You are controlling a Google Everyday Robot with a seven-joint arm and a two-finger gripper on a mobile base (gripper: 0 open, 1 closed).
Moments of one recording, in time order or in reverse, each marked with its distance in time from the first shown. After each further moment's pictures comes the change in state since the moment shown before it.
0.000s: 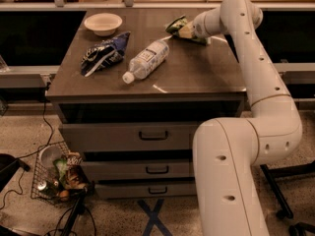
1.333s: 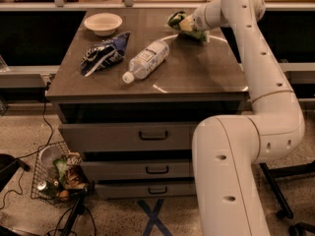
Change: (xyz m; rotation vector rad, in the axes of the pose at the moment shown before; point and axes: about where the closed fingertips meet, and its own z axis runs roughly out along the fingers) arm -0.030 0.000 -0.020 0.028 -0.029 -0.056
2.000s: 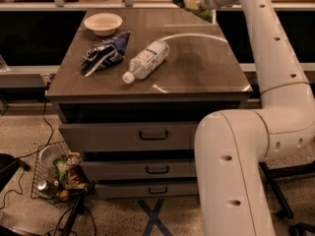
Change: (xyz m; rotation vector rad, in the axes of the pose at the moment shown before) arm -0.066 -0.009 -0.055 0.067 -0.063 -0.110
